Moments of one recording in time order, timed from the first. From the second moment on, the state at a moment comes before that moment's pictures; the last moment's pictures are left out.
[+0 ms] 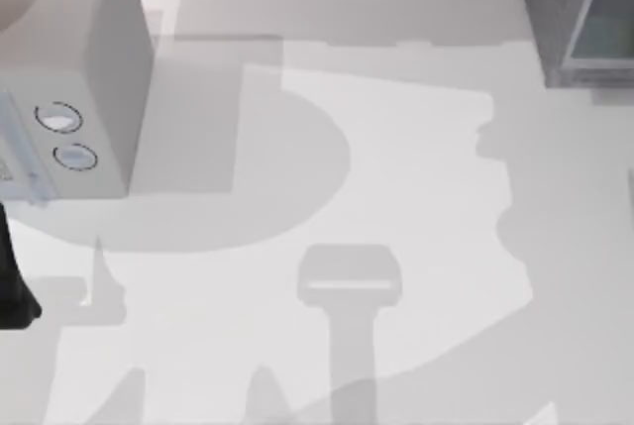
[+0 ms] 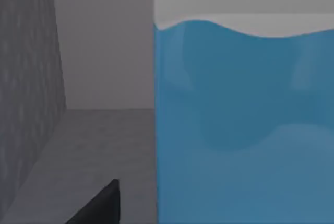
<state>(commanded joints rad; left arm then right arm) 0.00 0.00 0.00 0.00 0.00 0.00 -0.20 2.15 0.97 1.18 -0.17 0.02</state>
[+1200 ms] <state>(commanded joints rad) 0.00 0.00 0.00 0.00 0.00 0.00 -0.18 2.27 1.22 1.05 -0.14 0.01</state>
